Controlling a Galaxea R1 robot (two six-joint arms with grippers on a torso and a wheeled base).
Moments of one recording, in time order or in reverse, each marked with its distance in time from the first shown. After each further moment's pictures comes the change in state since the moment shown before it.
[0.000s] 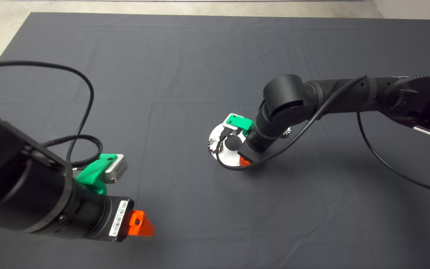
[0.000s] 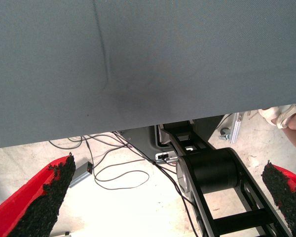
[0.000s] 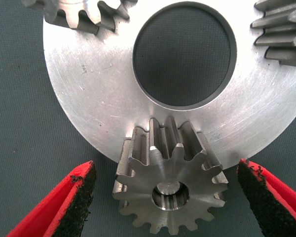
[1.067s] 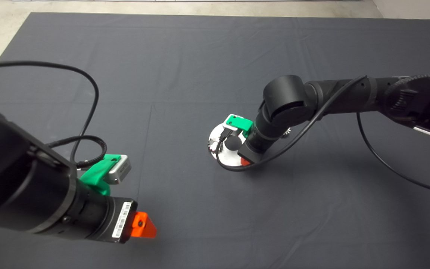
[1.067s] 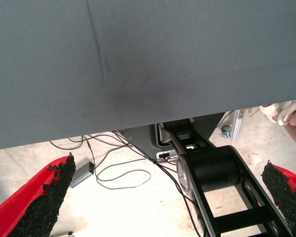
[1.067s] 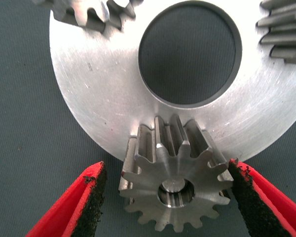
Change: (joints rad) left arm 0.000 0.019 0.000 -0.002 0.000 0.000; right arm 0.000 0.000 0.008 0.000 0.001 0.004
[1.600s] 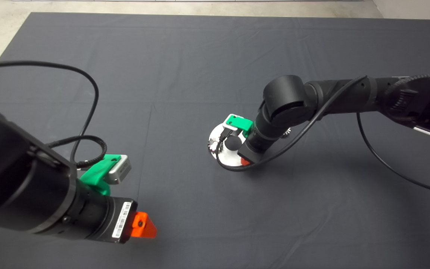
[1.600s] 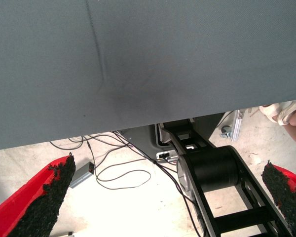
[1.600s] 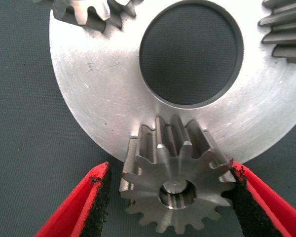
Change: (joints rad) left arm 0.000 0.000 0.000 0.000 0.000 0.000; right arm -0.005 -0.001 0.000 0.000 -0.001 0.000
